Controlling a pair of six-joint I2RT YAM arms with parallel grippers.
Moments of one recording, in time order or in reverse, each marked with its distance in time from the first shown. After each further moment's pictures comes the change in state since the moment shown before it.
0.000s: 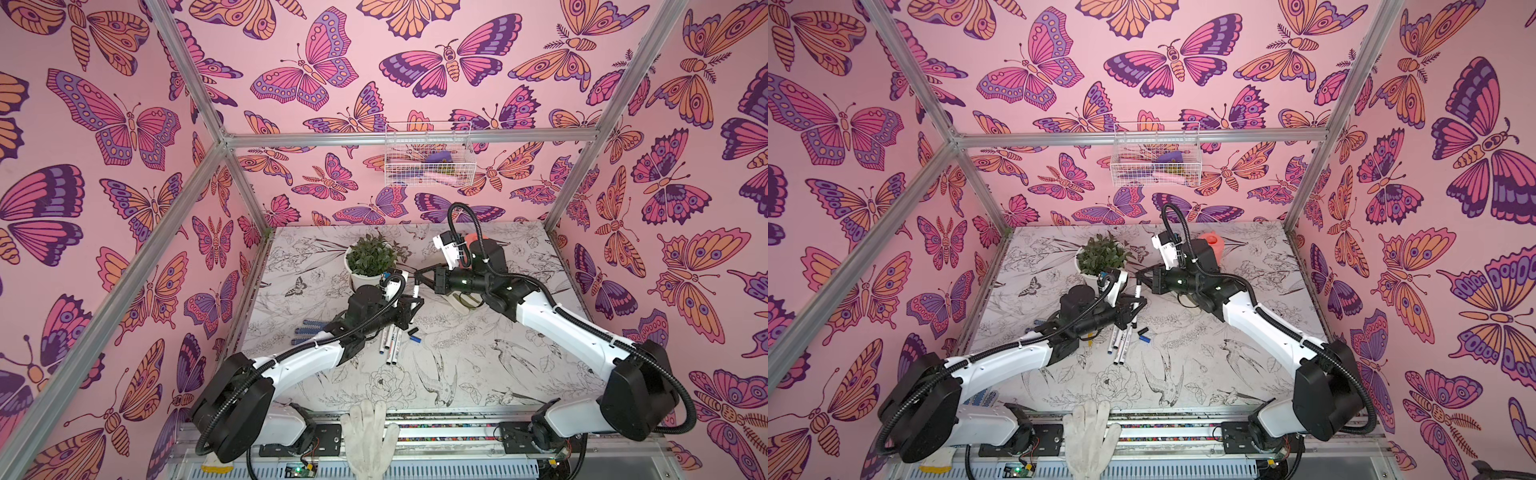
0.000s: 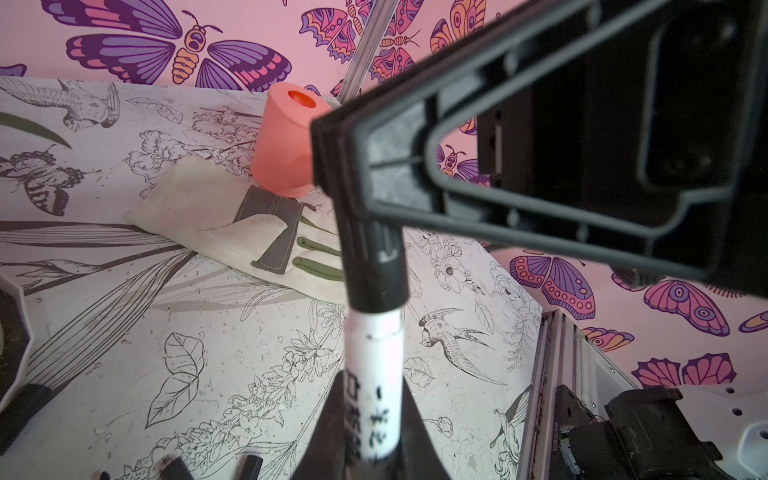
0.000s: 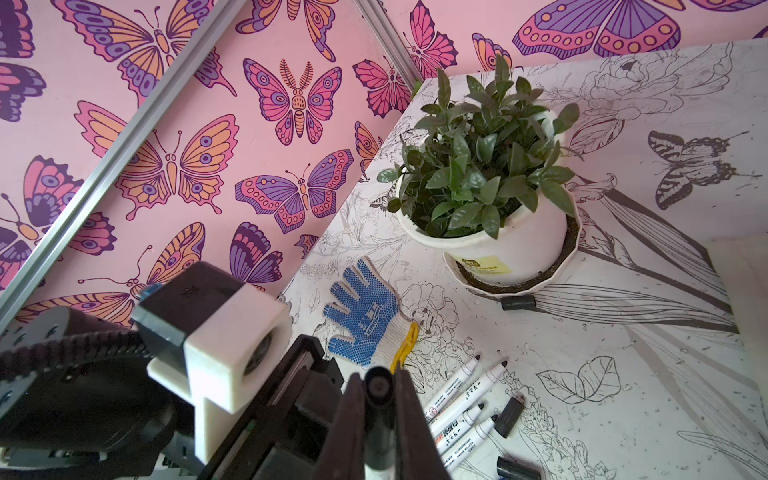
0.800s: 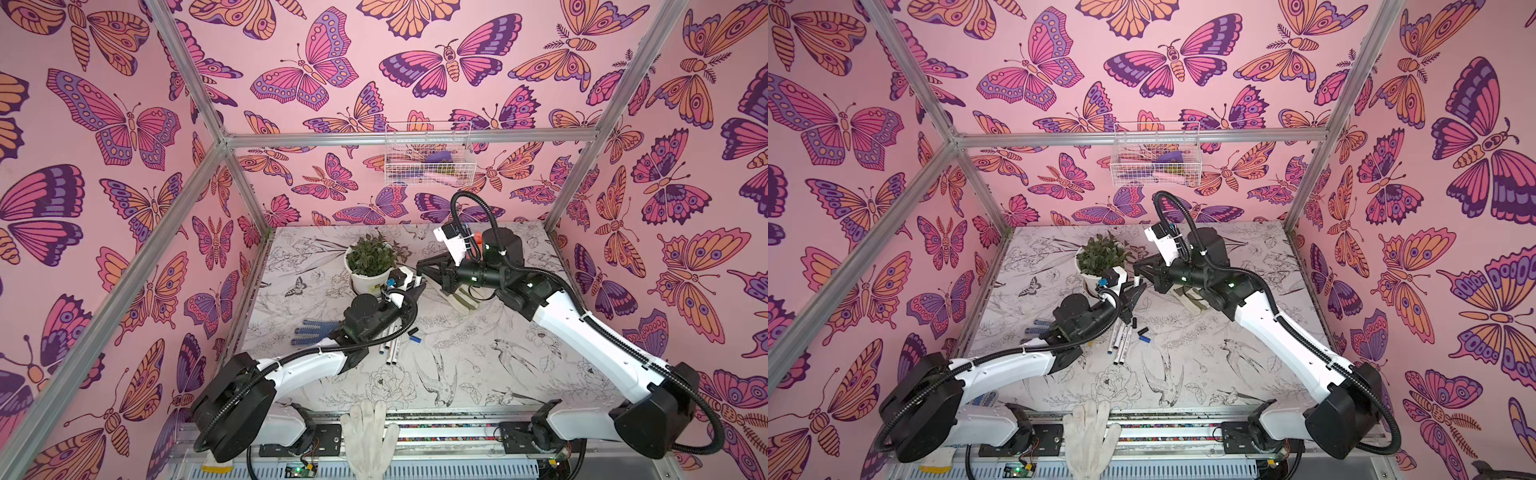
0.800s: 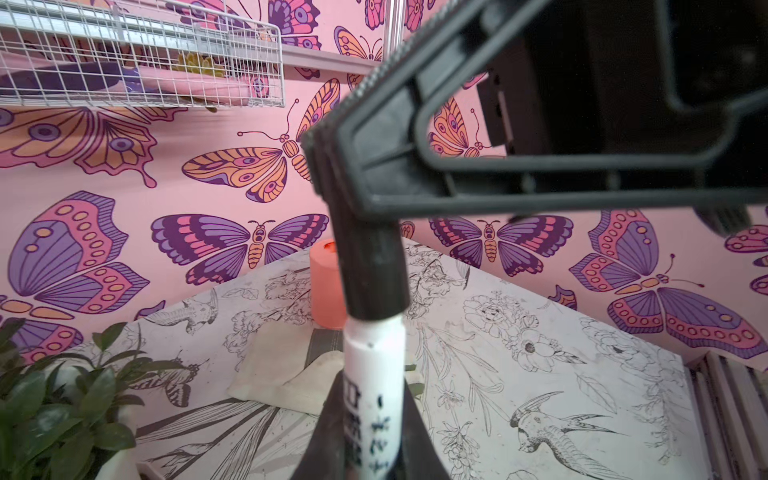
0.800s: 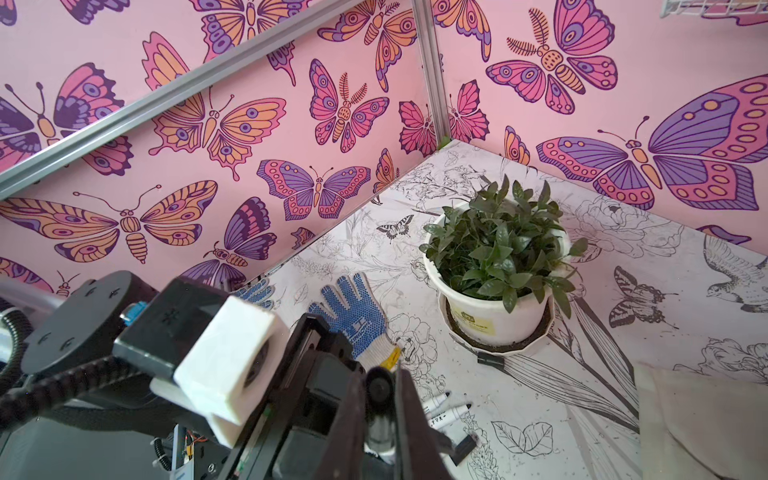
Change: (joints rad) left arm -0.086 -0.002 -0.066 0.383 -0.264 0.381; right arm 0.042 -0.090 0.156 -0.191 0.014 -0.313
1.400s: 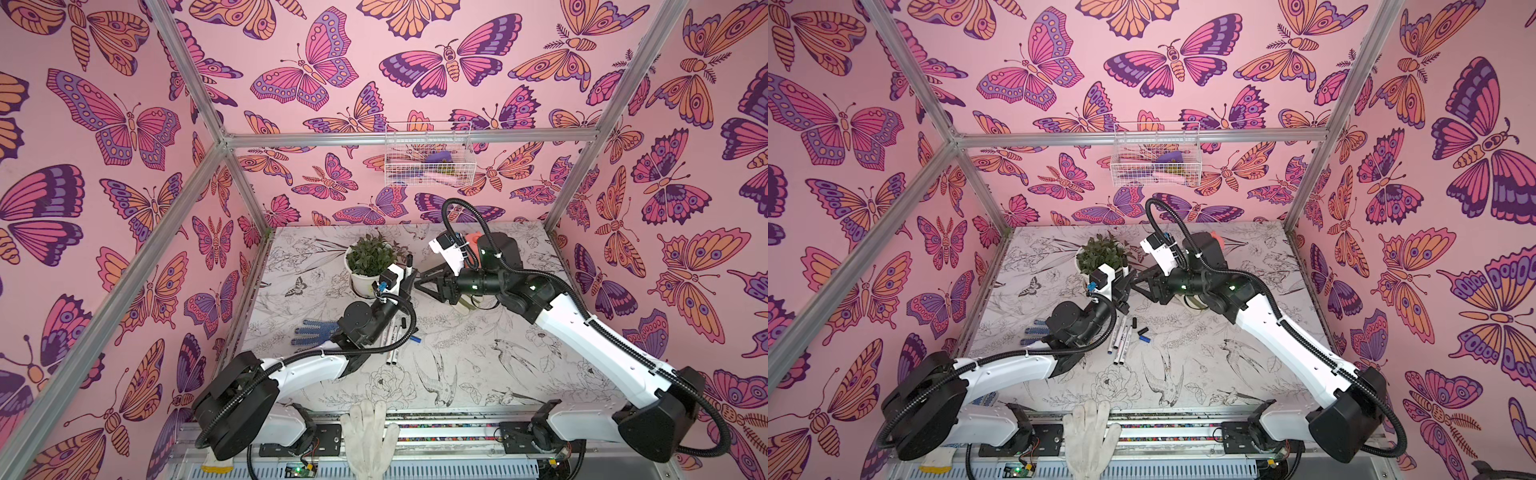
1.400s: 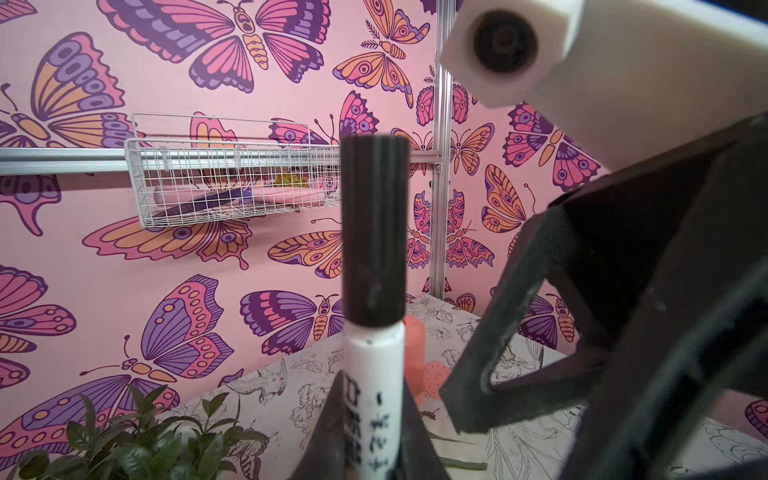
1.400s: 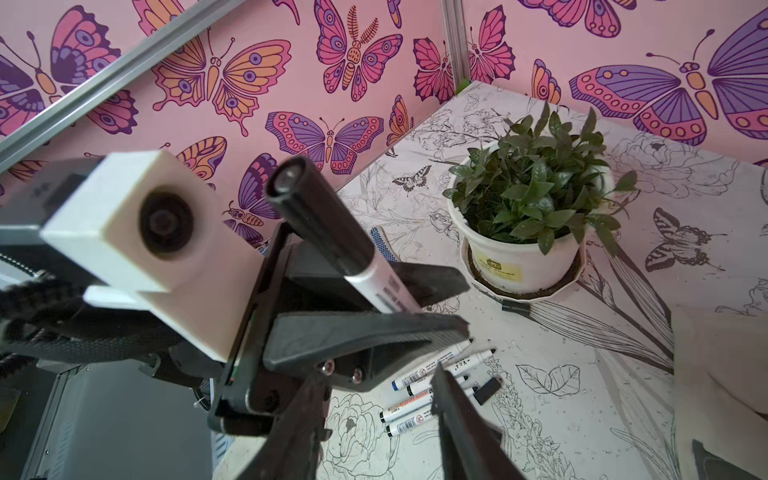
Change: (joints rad) left arm -0.023 0.011 -0.027 0.240 -0.169 0.083; right arm 0.029 -0.023 0.014 -0.158 0.016 -0.002
